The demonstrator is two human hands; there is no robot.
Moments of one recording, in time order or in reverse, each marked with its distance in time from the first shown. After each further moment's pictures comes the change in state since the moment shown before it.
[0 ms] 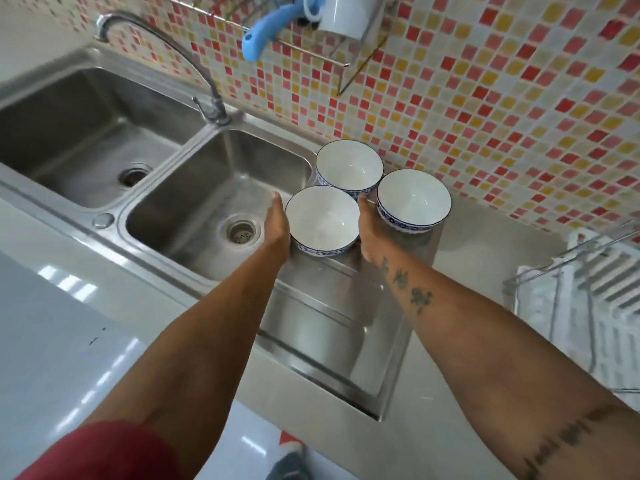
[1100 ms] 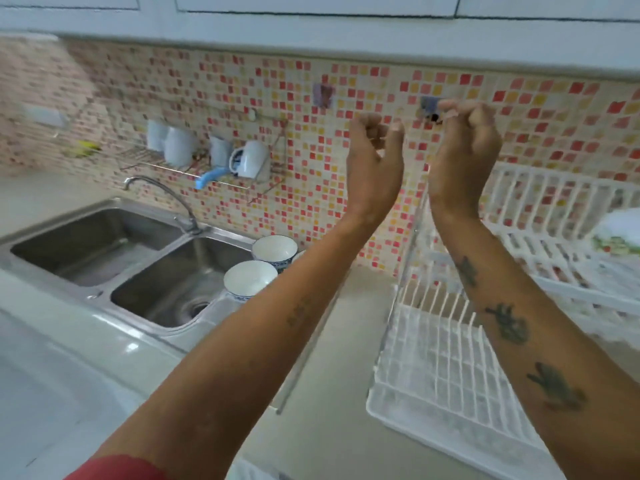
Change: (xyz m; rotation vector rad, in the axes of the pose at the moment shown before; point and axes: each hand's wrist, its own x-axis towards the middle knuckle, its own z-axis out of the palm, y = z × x) left_hand -0.436 0.069 0.249 0.036 -0.288 1.216; right_hand -0.307 -0.190 -0.314 0.238 0.496 -1.265
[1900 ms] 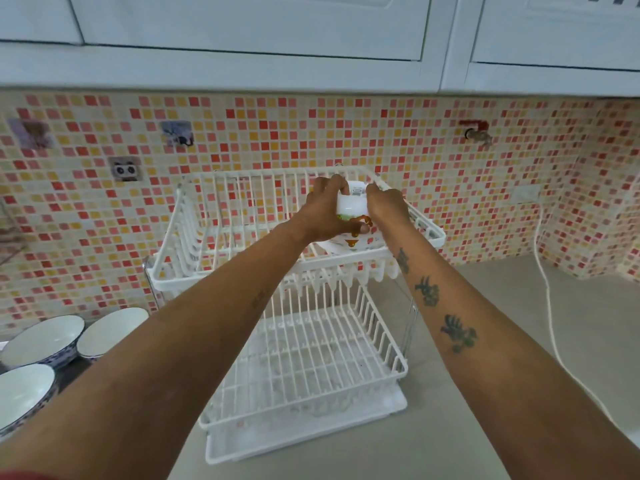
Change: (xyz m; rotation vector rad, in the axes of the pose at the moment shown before) left_hand -0.097 -0.011 0.246 0.372 -1.081 0.206; right_hand 0.073 0.054 -0.283 -0.662 0.166 0.736
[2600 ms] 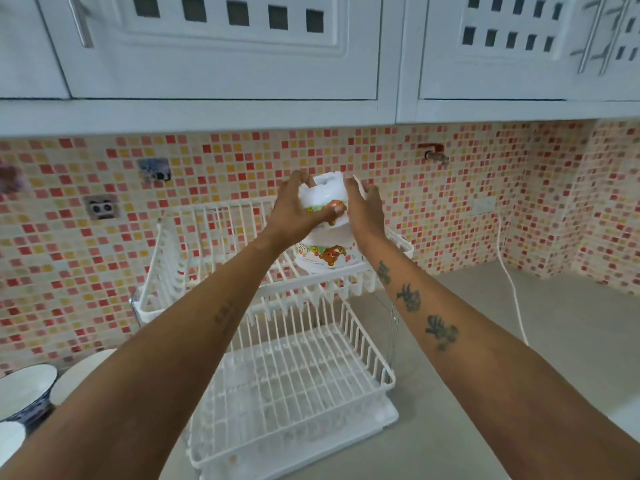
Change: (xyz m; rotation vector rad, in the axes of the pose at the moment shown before) left_hand -0.016 0.030 -0.037 -0.464 0.189 0.016; right_hand -0.040 -0.020 -0.018 0.366 0.065 -0.180
